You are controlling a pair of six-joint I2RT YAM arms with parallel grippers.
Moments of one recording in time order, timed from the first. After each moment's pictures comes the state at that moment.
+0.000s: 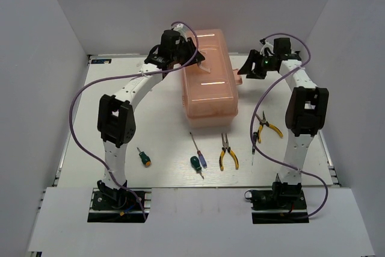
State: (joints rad) left arm -0.46 2.08 1.91 -0.23 0.26 -0.61; right arm 0.01 2.12 1.82 -0.56 -0.66 0.21
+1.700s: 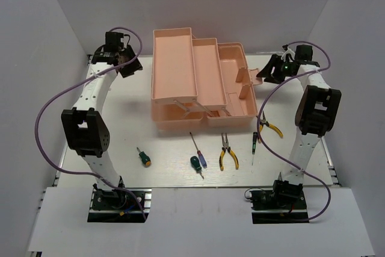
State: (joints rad) left arm -0.07 1.82 1.75 -0.70 0.02 -0.51; right arm -0.17 2.17 1.76 -0.51 -0.72 0.20
